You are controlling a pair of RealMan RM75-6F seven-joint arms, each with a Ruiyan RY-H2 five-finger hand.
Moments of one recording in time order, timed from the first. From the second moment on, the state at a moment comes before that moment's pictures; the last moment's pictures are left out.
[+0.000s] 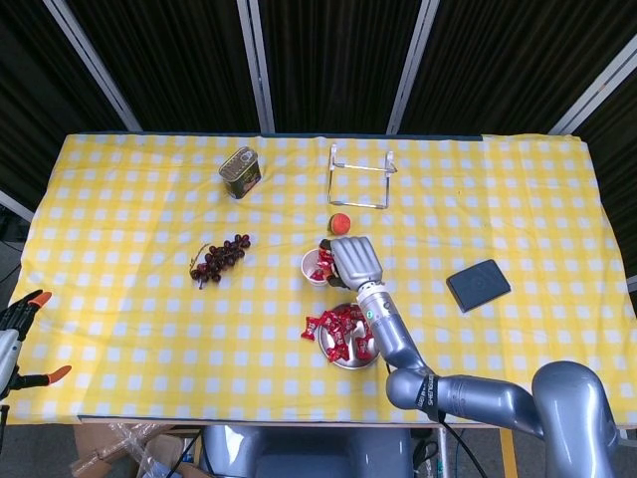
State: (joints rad) left arm -0.08 -0.98 0.00 -1.76 1.39 1.31 -0.18; right arm 0.98 -1.75 0.33 -1.39 -0.70 0.98 -0.49
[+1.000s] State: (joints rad) left arm -0.08 -0.98 0.00 -1.76 1.39 1.31 -0.19; right arm 0.96 -1.75 0.32 -1.41 -0.73 1.00 -0.48
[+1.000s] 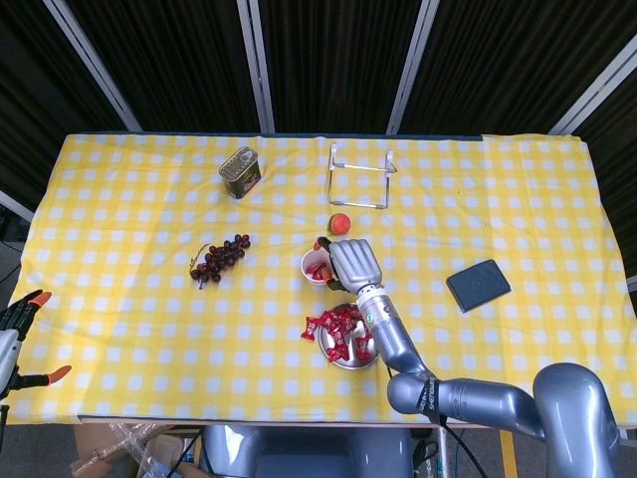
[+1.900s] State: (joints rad) left arm -0.08 -0.98 0.01 -1.76 1.40 1.32 -0.19; right arm 0.82 -1.54 0.14 -1.85 -0.77 1.14 -0.59
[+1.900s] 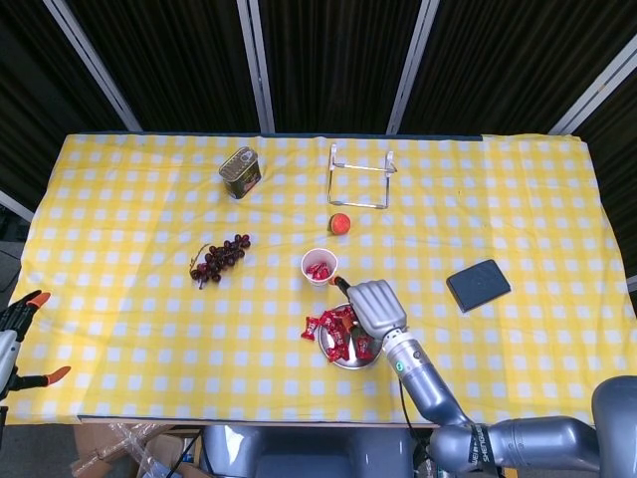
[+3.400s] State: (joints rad) left arm -0.07 -0.98 0.01 -1.76 1.39 1.32 -0.17; right arm 0.74 -1.60 0.06 -1.78 -0.75 1.09 -0.59
